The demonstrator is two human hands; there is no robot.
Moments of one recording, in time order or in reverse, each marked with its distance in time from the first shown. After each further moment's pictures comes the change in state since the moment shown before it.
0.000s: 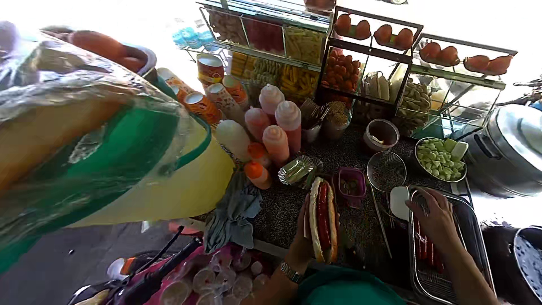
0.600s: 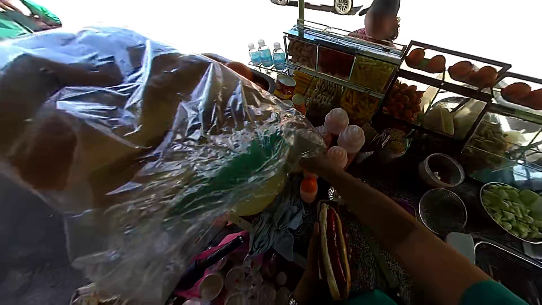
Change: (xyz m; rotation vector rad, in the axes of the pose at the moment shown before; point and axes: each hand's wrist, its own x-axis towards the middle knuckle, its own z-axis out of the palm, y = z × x) left_hand -0.046 0.044 -0.061 -0.220 0.032 0.177; right_hand 0.169 -0.416 0.213 0.092 -0.646 -0.429
